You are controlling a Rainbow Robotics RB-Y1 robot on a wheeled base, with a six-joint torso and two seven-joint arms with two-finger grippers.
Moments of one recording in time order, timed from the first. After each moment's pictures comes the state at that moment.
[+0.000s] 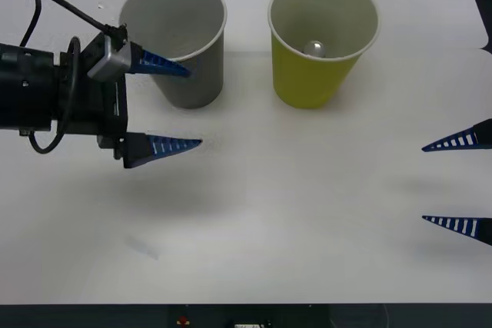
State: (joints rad) right arm 0.26 -1.13 -0.26 -2.01 1.31 -1.13 -0.09; left arm -0.39 1.17 -0.27 -2.03 -1.20 -0.87 0.50
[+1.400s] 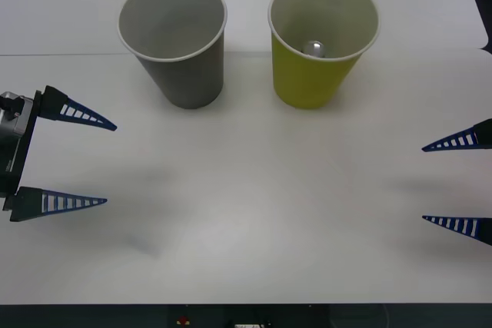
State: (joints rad) right arm 0.26 -1.13 -0.26 -2.01 1.31 -1.13 -0.09; left arm -0.05 1.35 -0.01 -1.92 -0.97 -1.14 0.10
